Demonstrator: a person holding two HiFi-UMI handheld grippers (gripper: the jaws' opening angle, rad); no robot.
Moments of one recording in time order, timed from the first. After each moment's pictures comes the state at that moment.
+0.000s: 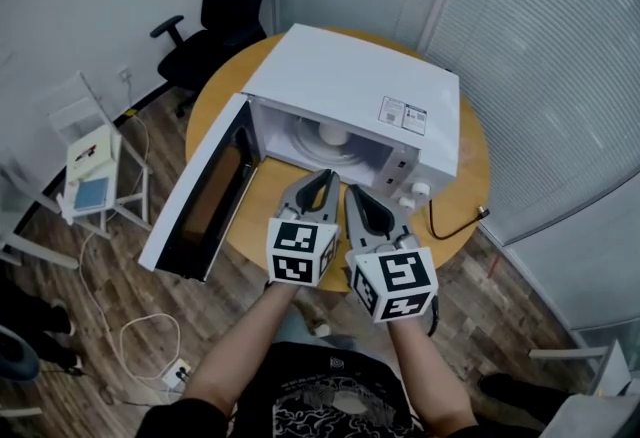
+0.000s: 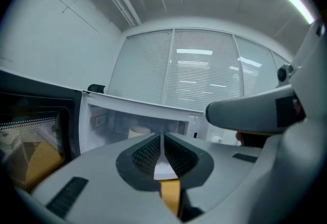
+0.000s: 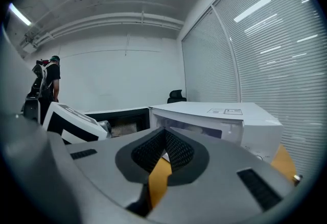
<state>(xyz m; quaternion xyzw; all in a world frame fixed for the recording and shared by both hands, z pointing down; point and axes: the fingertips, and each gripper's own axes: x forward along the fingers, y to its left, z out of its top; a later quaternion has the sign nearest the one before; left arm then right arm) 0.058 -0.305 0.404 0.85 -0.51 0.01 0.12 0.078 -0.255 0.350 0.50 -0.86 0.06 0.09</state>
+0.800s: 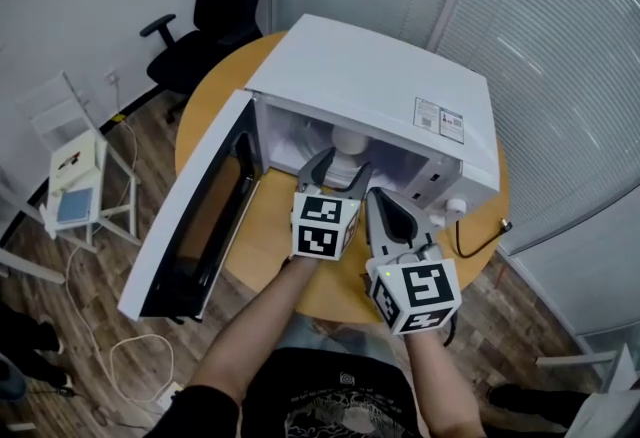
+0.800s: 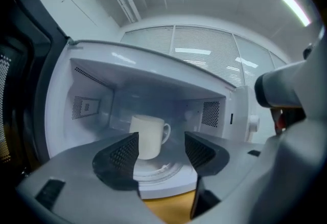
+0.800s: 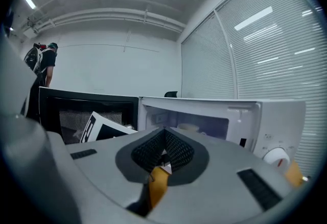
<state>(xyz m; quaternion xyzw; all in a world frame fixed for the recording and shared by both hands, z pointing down) 0.064 -0.407 0.482 0.87 -0.48 0.01 0.11 0.072 -0.306 0.407 0.53 -0.84 0.02 0.09</state>
